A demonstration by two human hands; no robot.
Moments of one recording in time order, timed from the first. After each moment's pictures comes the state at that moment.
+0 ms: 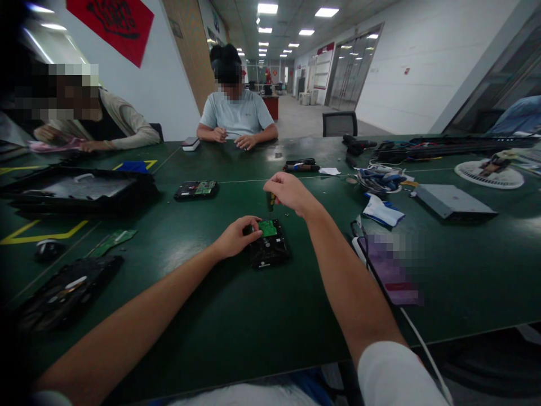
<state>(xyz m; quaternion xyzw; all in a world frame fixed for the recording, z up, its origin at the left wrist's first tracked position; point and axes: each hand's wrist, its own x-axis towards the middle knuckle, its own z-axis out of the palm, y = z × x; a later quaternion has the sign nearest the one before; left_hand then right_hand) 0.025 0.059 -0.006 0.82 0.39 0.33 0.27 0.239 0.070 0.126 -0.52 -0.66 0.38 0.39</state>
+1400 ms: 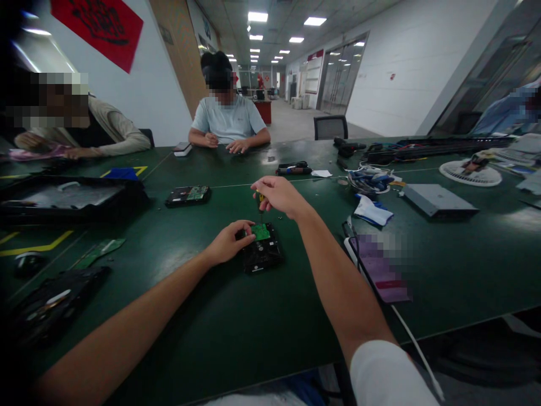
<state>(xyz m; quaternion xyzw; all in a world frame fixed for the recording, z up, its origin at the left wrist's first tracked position) 0.025 0.059 -0.007 0.82 0.39 0.33 0.27 0.237 0.068 0.126 -0.46 -0.66 0.44 0.40</state>
